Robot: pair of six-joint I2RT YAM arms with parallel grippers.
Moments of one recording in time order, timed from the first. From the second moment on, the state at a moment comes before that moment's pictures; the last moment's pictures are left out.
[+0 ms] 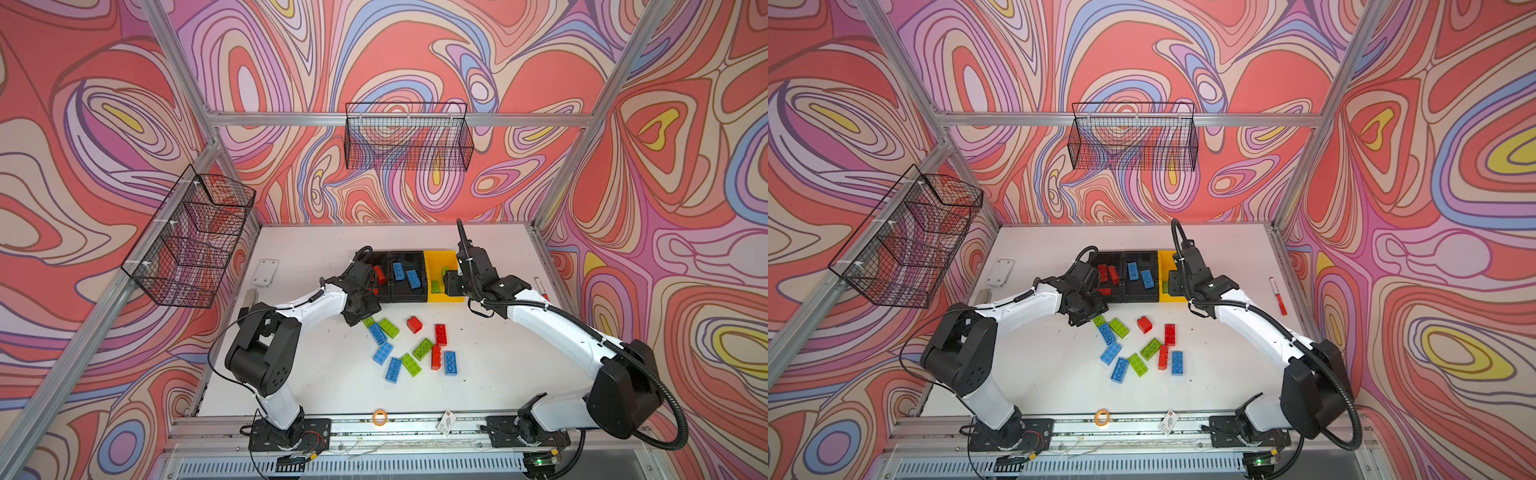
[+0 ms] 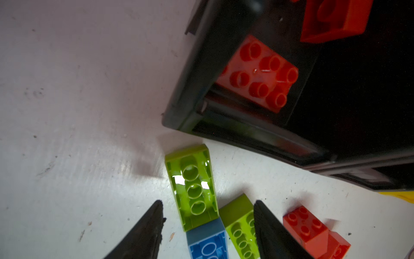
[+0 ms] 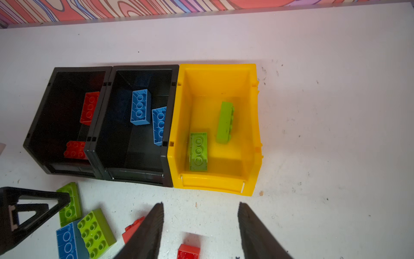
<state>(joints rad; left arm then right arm) -0.50 1.73 1.09 -0.58 0.05 -0.97 0.50 1.40 1.09 -0.47 0.20 0.40</state>
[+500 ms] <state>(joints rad) -0.50 1.80 1.12 -0.66 -0.01 -0.94 0.41 1.30 1.00 -0.46 0.16 0.41</state>
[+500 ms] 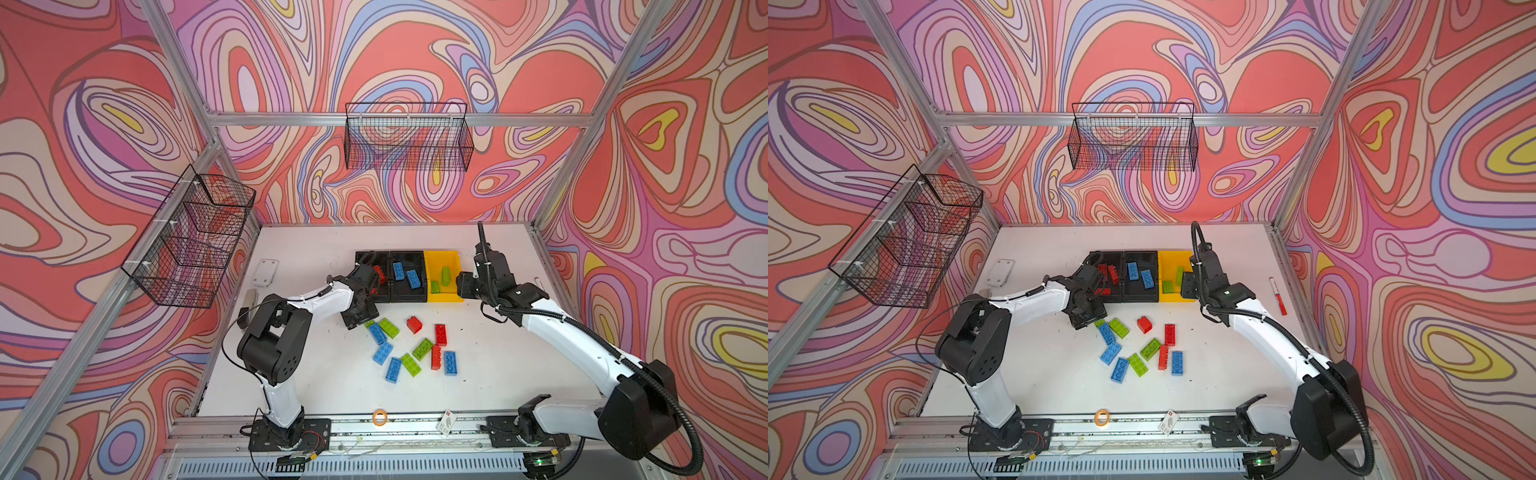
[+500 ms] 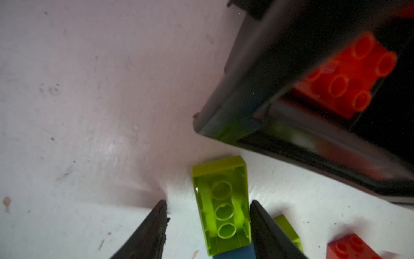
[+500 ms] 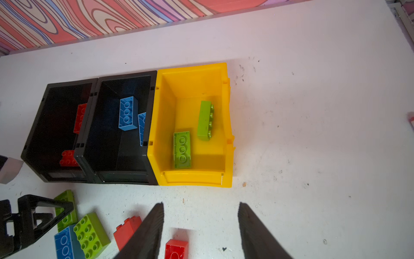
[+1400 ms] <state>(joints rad) -0.51 1.72 1.23 -0.76 -0.08 -0.73 0.40 1.29 0.98 -0.48 0.13 0.42</state>
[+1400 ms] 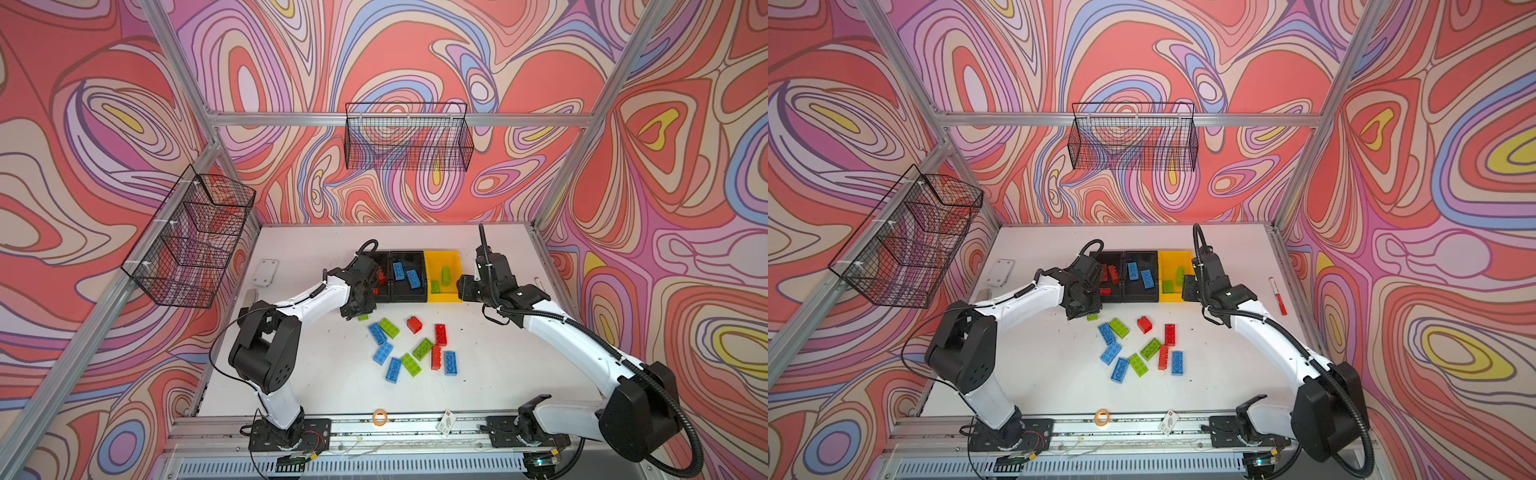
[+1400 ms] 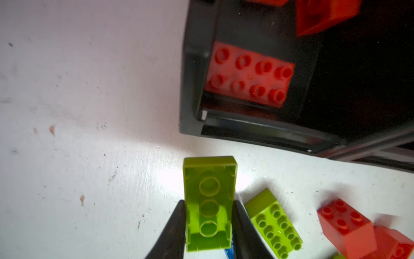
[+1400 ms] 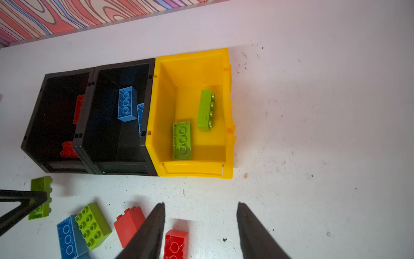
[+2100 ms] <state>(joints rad) -0.73 2.29 2.25 -0.87 -0.12 -0.46 0.37 1.10 0.79 -0.56 0.10 0.50</state>
